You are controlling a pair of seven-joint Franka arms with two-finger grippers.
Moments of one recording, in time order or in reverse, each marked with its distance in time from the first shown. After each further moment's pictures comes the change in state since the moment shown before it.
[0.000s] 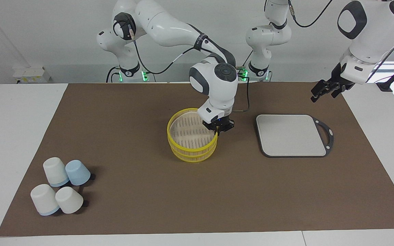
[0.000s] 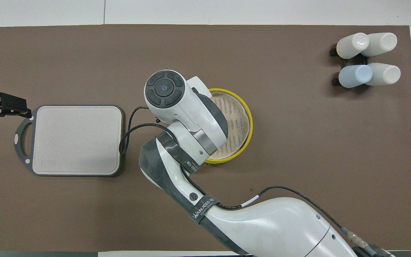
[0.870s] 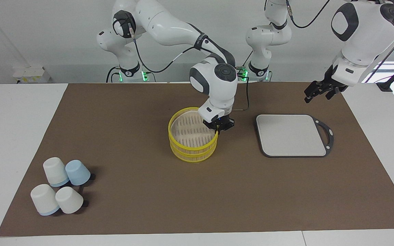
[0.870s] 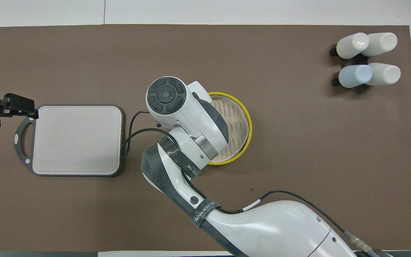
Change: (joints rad) left arm 0.000 0.006 -0.007 0.000 0.000 0.000 0.000; right arm 0.001 -0.029 0.003 -0.071 0.003 0.049 0.000
